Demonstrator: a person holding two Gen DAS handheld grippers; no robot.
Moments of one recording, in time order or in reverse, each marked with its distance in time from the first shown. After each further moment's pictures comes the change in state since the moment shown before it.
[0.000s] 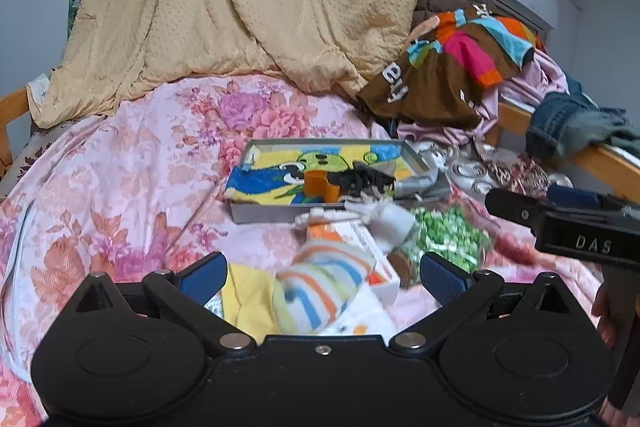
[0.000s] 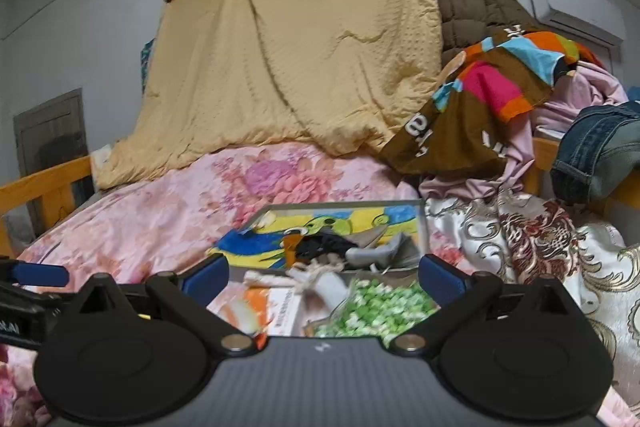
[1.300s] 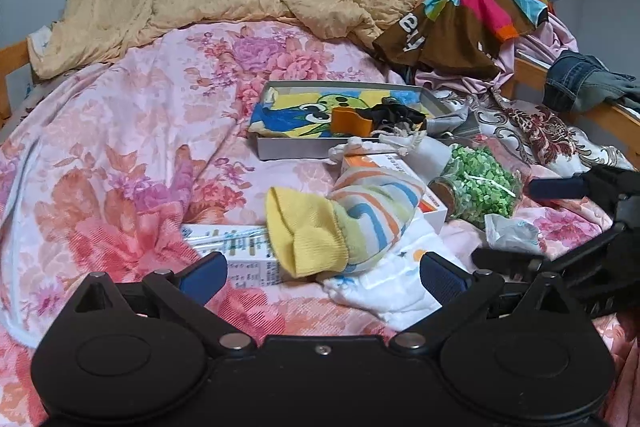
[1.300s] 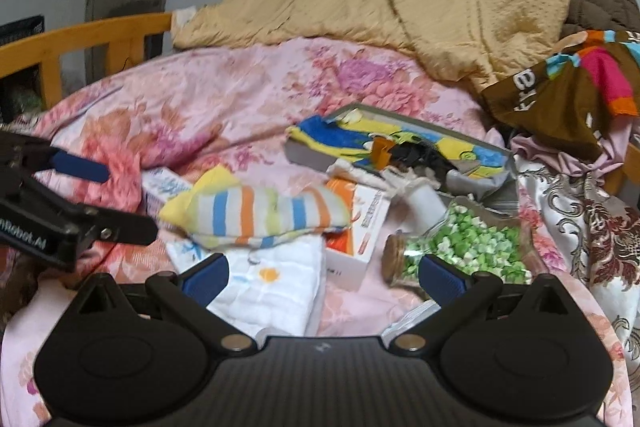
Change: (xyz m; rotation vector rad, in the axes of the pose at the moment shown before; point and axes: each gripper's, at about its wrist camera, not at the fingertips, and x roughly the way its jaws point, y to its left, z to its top) left arm 0.022 0.052 -0.040 -0.011 0.115 -0.024; right arm 0.037 0.073 -0.043 -0.322 0.294 0.145
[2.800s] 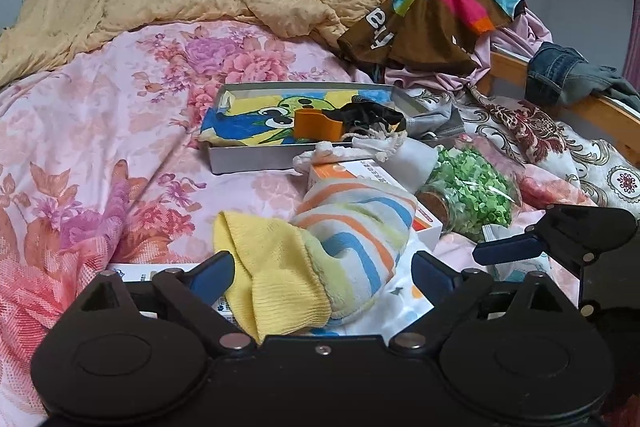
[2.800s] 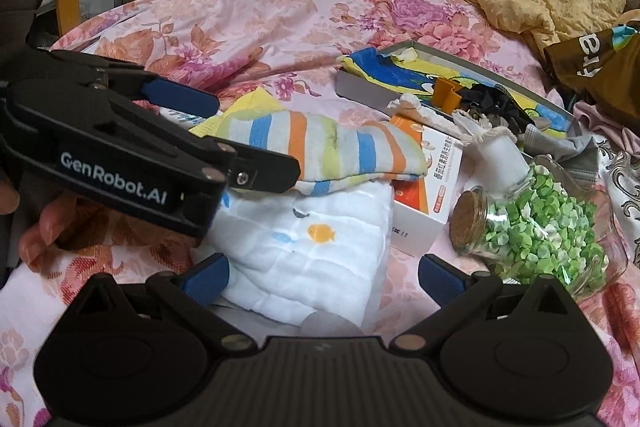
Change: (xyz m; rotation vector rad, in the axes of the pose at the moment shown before) left arm 0.066 -0.001 0.007 0.047 -0.025 -0.111; right arm 0.058 0.021 -0.010 -0.062 0.162 0.092
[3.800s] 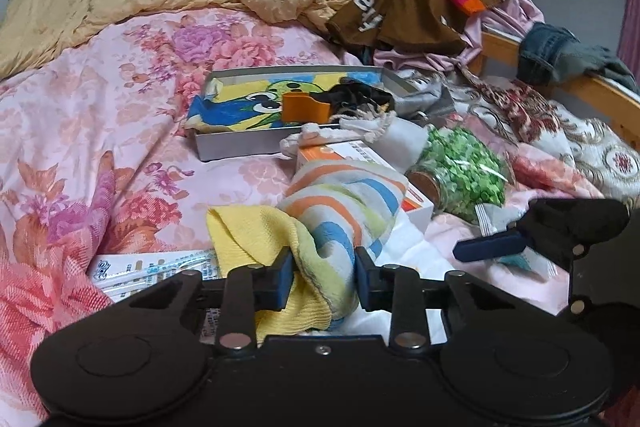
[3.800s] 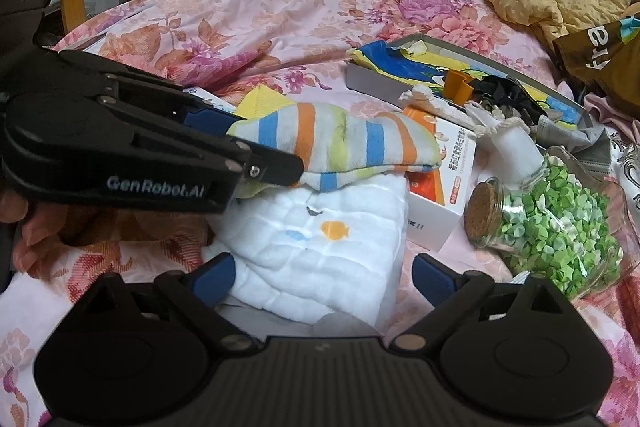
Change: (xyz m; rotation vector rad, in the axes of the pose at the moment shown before) left arm 0.005 -0.004 -0.005 0.016 0.043 -0.013; right arm 0.006 0.002 -0.001 0.011 0.017 0.026
